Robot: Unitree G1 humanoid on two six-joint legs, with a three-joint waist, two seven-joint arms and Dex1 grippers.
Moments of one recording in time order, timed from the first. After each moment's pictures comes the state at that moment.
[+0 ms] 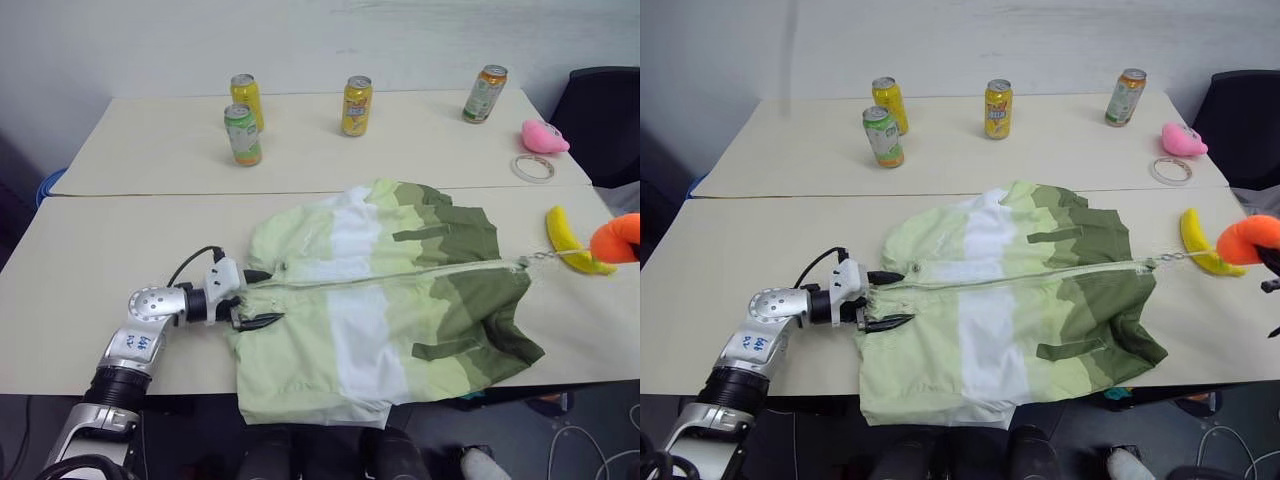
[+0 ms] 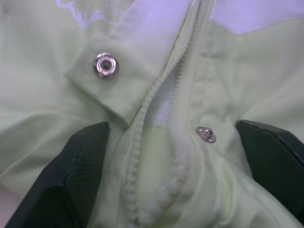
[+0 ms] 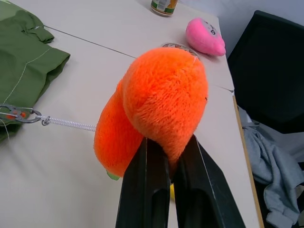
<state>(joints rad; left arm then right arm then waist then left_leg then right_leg) -0.38 0.61 -0.08 0.32 -0.21 -0.03 -1.02 -0.35 -1.03 -0.51 0.84 0.29 -0.14 0.93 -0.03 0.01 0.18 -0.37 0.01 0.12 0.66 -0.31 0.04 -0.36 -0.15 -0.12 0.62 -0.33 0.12</state>
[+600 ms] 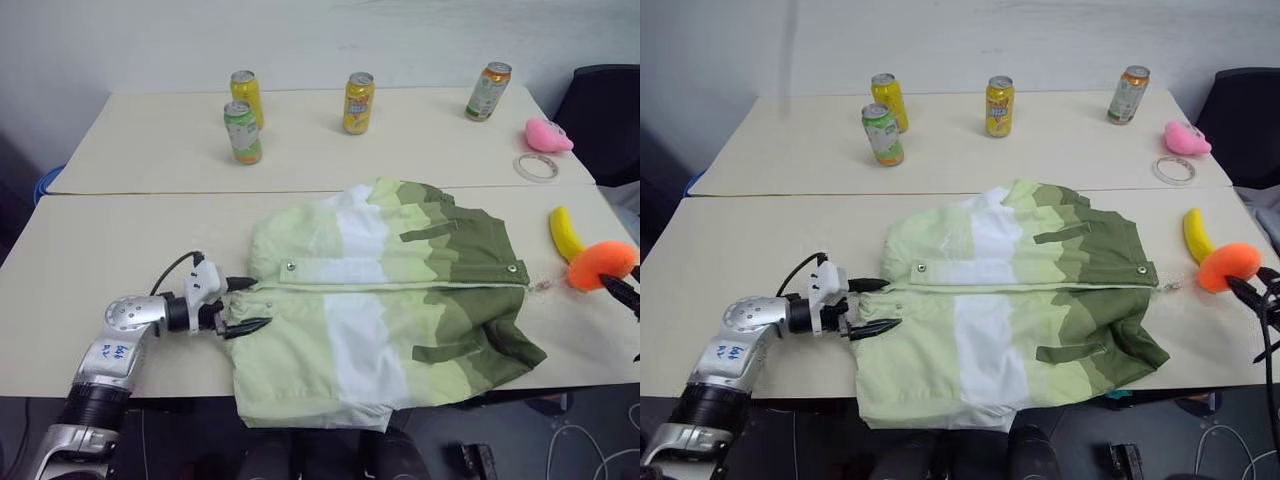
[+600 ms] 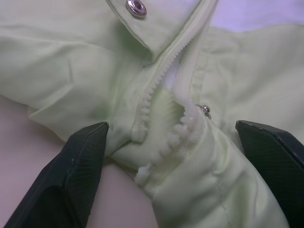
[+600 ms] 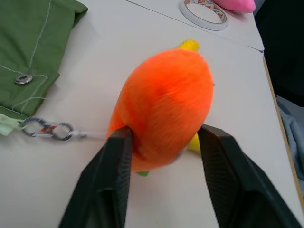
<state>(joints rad) -0.22 0.67 0.03 0.06 -0.38 0.22 -1.05 -0.12 -0.97 -0.56 0.58 0.32 -0.06 0.84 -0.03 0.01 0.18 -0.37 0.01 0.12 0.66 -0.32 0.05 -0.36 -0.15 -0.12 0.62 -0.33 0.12</state>
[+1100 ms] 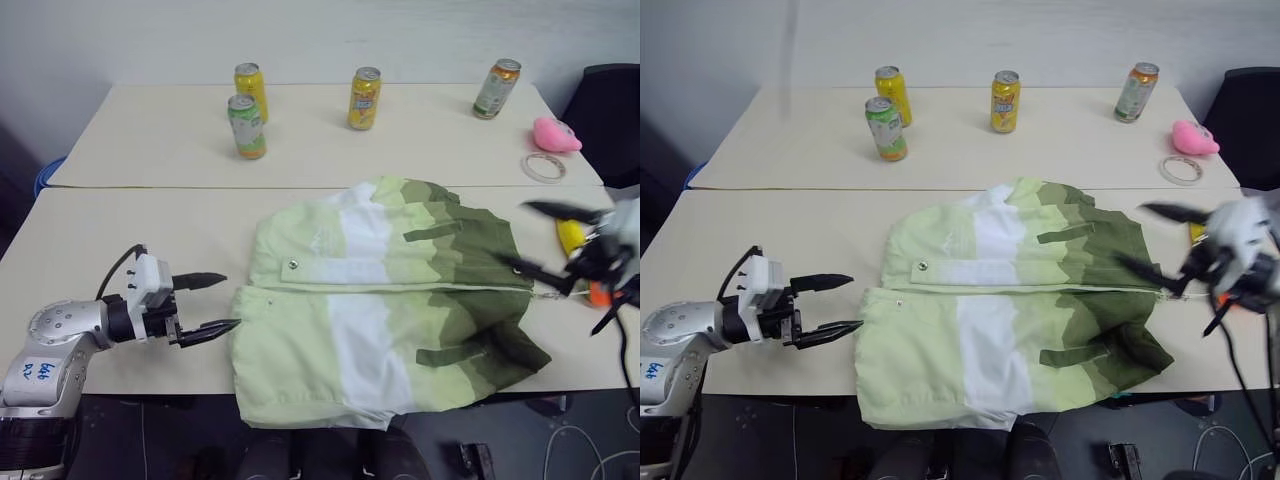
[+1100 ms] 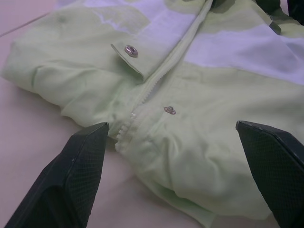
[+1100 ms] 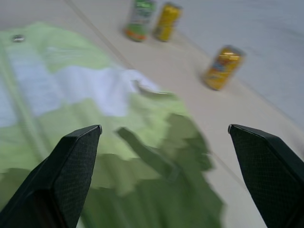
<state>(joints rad) -0.09 0.79 0.23 -0.10 -0.49 0.22 -1.12 -0.25 -0.92 -0.27 0.08 0.54 -0.02 1.25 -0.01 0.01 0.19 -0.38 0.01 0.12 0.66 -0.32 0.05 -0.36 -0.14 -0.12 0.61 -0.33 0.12</state>
